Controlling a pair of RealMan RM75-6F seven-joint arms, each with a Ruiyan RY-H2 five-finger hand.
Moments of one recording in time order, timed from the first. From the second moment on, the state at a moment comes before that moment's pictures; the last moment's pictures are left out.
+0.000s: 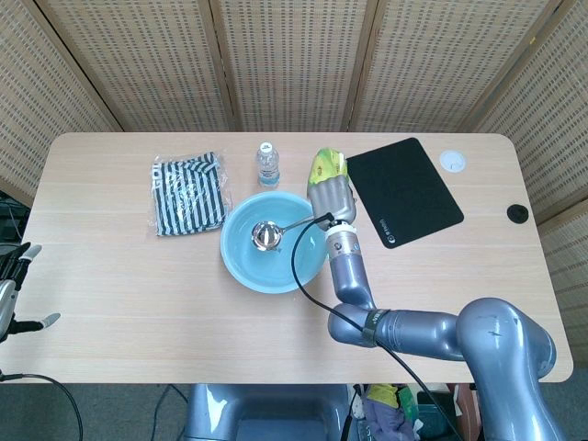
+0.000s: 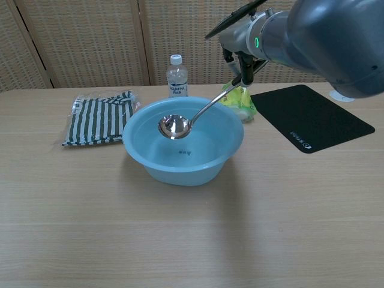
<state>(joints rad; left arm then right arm) -0.16 -0.99 -0.06 -1.69 1.32 1.27 -0.07 1.39 -1.60 0.21 -1.39 -0.13 1.15 -1.20</state>
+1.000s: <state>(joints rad) -0.16 -0.98 -0.06 -1.67 1.32 1.25 -0.12 1.24 -1.83 0.01 -0.99 -0.76 1.15 -1.25</state>
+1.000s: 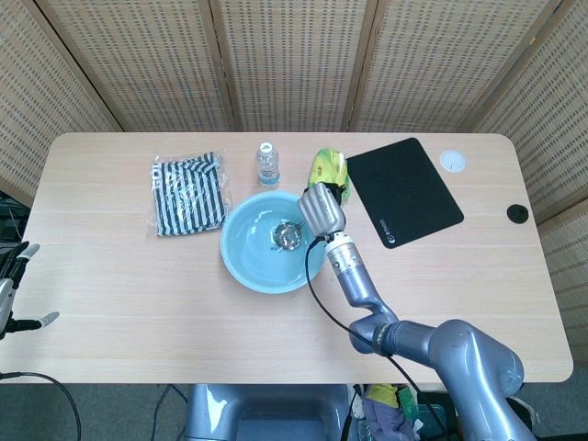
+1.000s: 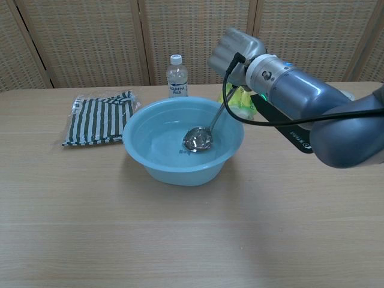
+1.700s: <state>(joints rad) -0.17 -0.99 -0.06 -1.68 1.31 1.25 -0.09 1.22 -1.69 0.04 -1.29 -0.72 1.03 -1.38</state>
